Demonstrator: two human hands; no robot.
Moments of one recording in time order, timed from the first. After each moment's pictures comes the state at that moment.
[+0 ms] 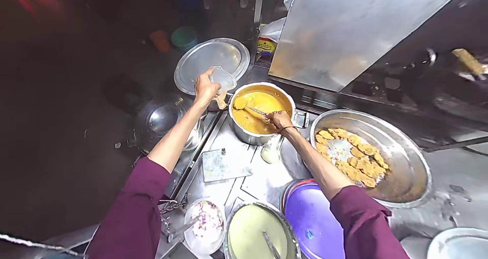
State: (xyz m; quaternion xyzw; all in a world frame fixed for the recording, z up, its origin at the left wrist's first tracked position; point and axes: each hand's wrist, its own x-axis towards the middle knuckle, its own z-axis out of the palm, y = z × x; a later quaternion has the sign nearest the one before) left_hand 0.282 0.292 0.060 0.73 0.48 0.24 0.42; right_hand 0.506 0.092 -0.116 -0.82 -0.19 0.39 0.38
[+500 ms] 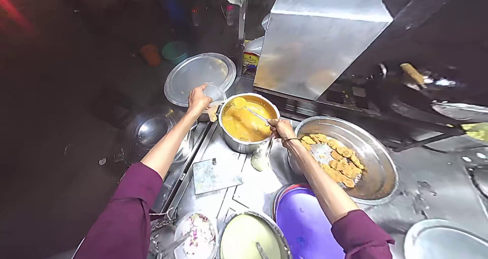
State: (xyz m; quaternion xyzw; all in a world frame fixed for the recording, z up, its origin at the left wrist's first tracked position) left_hand 0.295 0.294 0.052 0.76 0.50 0.16 0.37; right_hand 0.522 0.040 -0.065 -0.73 -0.13 0.40 0.54
